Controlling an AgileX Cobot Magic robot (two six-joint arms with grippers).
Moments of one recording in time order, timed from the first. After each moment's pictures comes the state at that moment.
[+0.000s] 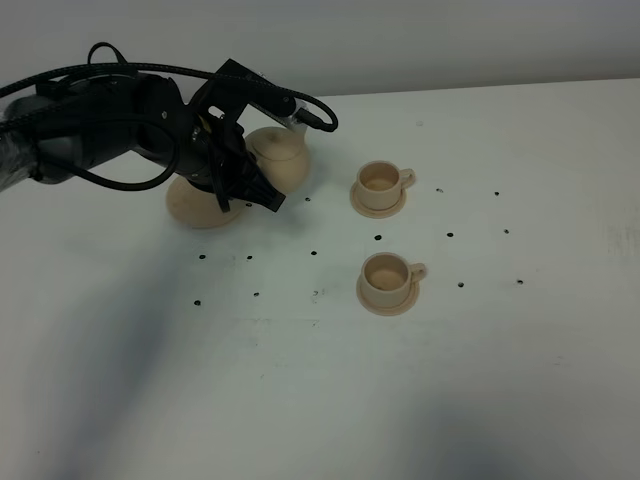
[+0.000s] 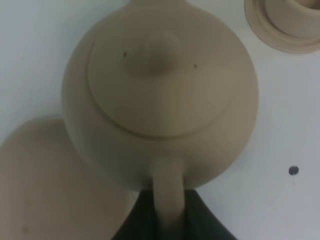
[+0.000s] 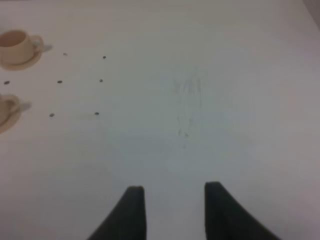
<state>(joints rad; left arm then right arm) -0.37 1.99 -1.41 -0.05 0.45 0.40 0.02 -0.01 -0.50 -0.01 1.09 0.03</state>
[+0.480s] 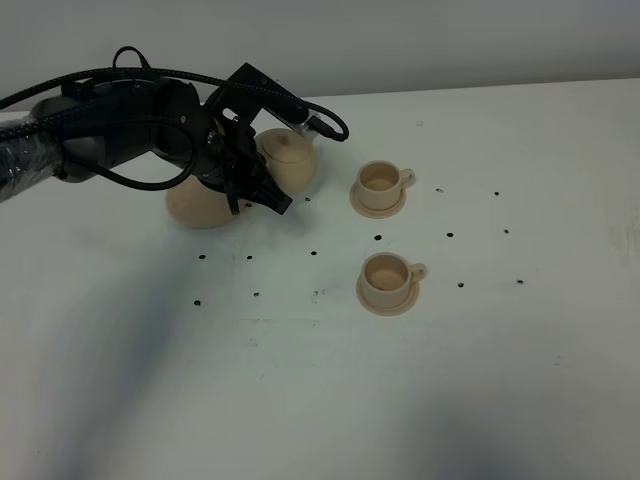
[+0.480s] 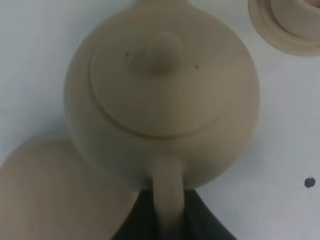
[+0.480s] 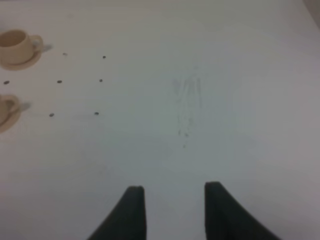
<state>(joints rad) -0.39 2.03 -1.45 0.00 0.43 0.40 0.02 -0.01 -0.50 -0.01 1.09 0.03</state>
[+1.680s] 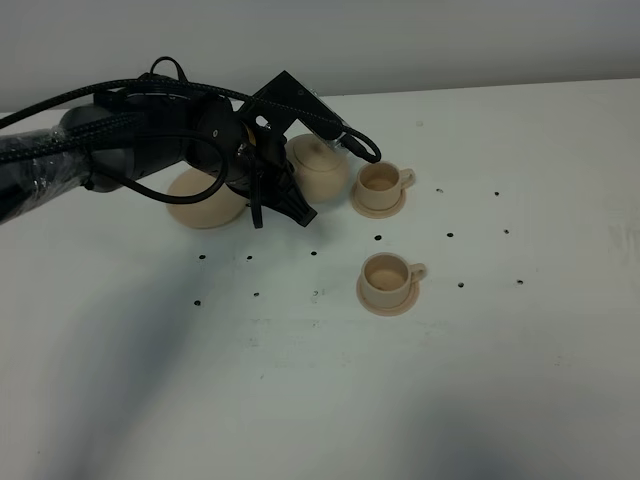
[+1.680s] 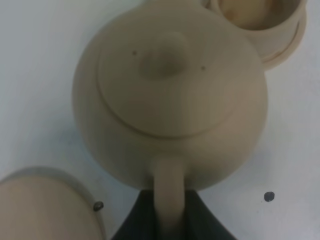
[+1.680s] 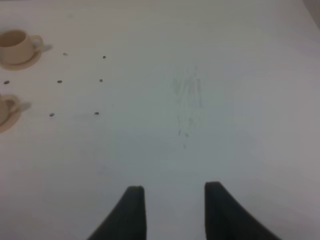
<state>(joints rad) -0.46 2.03 -1.45 0.06 0.42 0.40 0.02 -0.01 -0.50 -0.01 1.09 0.03</state>
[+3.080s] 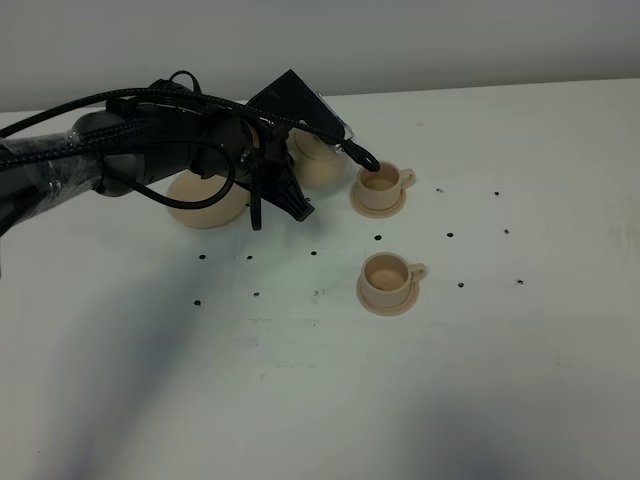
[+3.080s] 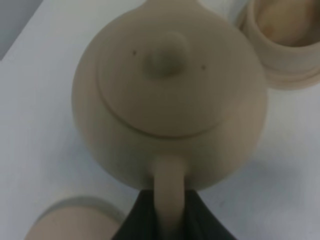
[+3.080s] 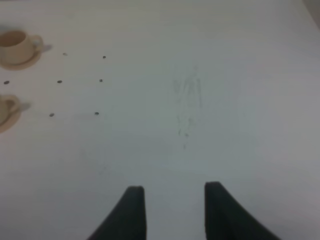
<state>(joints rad) -0.46 2.07 -1.45 0.21 0.31 0.36 0.02 -0.01 -0.50 -0.01 1.09 0.03</state>
